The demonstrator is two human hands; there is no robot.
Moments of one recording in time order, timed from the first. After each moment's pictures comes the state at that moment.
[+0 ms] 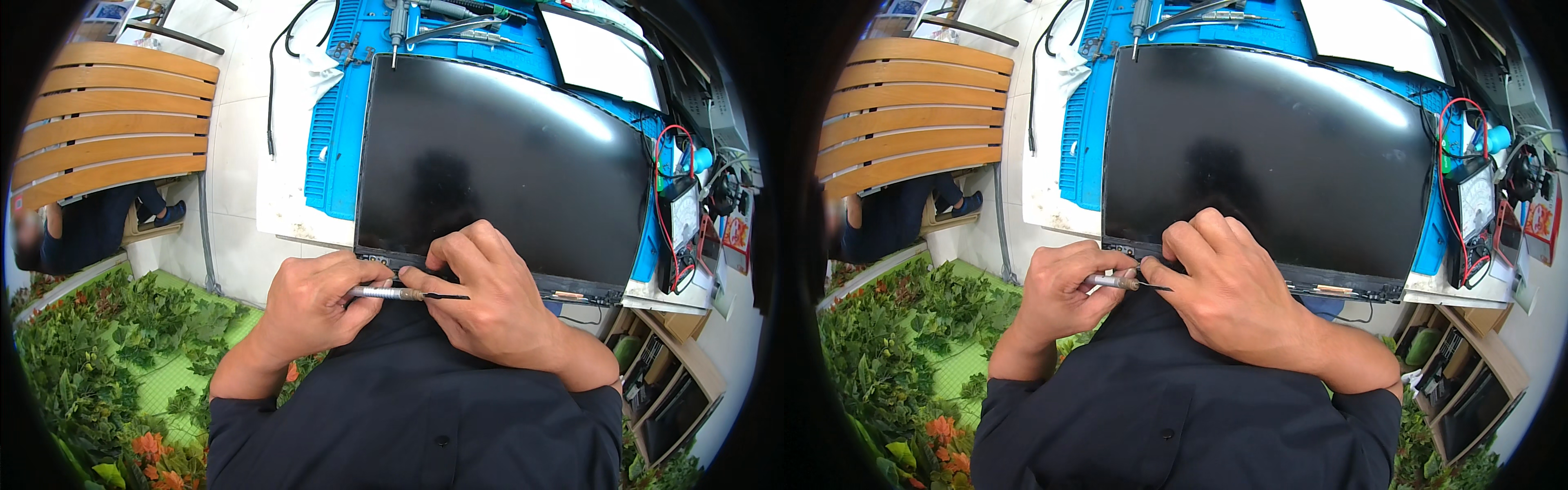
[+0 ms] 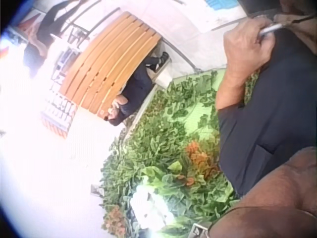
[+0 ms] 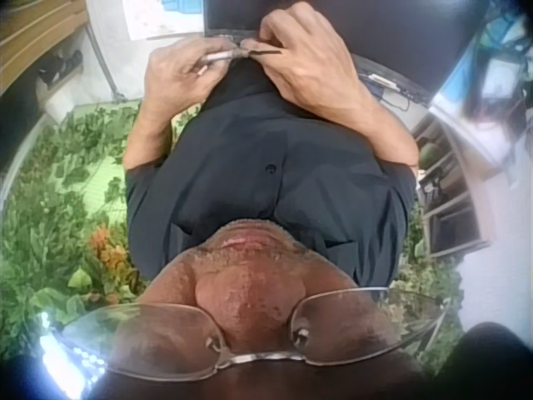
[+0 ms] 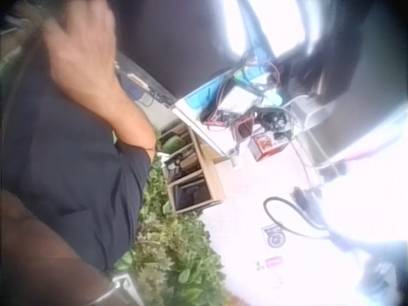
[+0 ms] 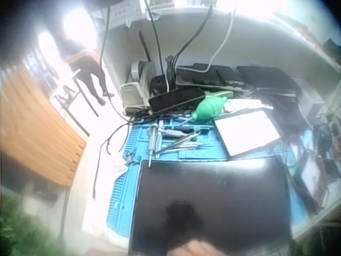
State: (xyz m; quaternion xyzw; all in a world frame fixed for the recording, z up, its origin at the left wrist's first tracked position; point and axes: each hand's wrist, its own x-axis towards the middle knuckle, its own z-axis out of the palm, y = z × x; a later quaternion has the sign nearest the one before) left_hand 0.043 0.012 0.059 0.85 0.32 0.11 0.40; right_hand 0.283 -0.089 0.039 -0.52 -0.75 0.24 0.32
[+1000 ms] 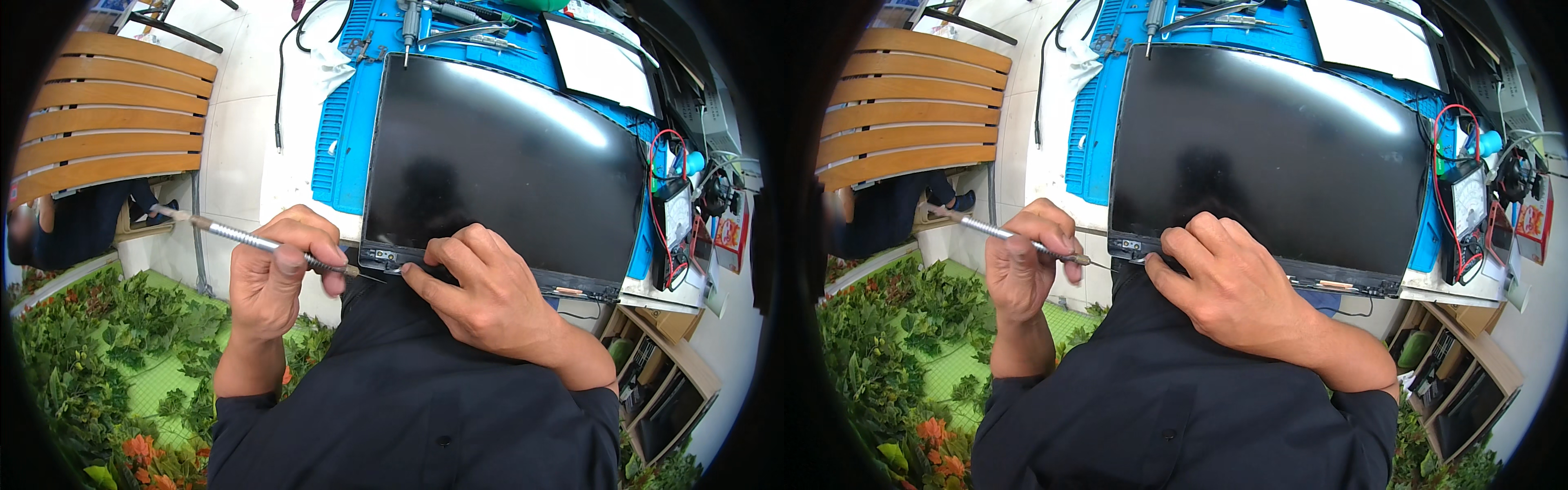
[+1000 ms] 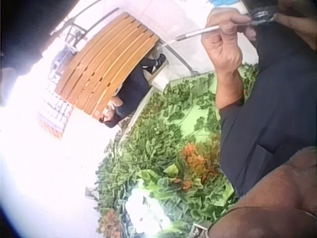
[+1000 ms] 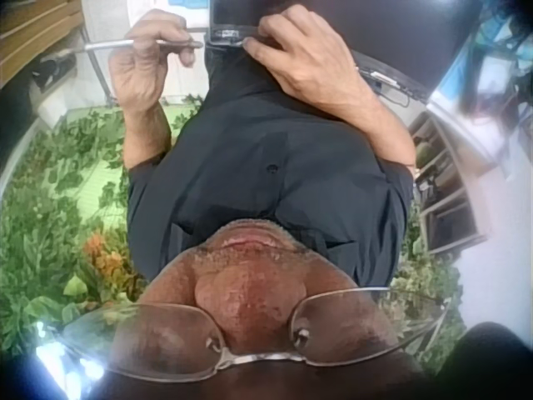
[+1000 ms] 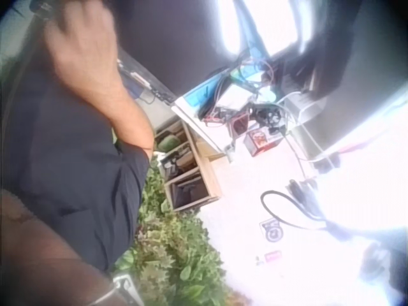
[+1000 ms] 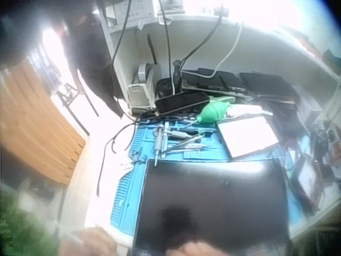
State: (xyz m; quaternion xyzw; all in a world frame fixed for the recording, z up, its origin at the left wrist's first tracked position) left_hand 0.020 0.027 0.050 0.57 0.27 0.35 0.69; right_hand 0.280 -0.088 0.038 -0.49 -0.80 0.18 0.29
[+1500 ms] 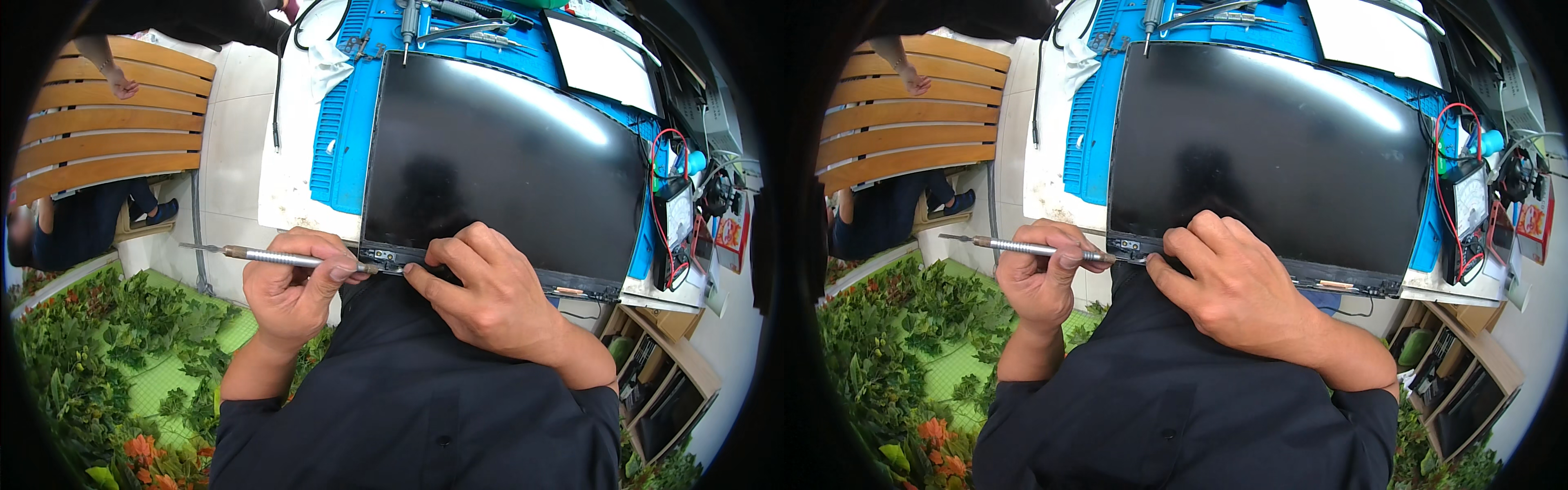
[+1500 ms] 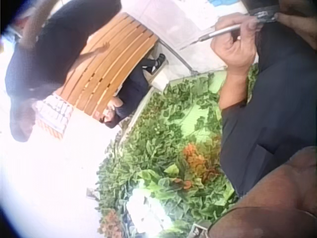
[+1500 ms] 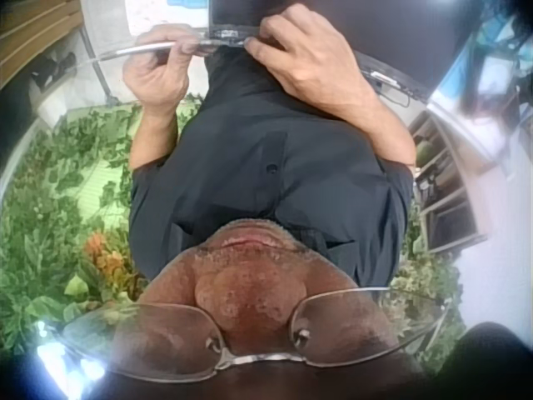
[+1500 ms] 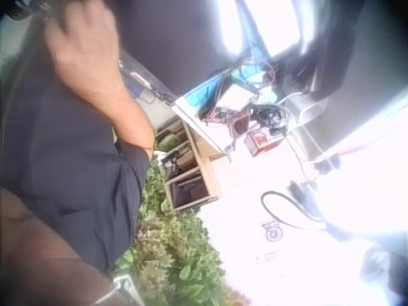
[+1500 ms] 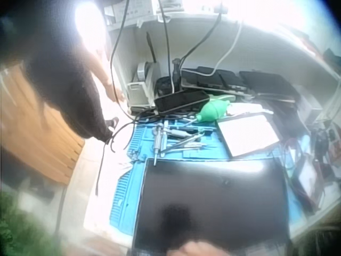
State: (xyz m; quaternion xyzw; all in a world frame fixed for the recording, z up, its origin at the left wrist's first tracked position) left_hand 0.026 0.002 0.030 0.62 0.31 0.40 0.59; right_hand 0.283 -0.087 0.040 -0.49 -0.80 0.18 0.30
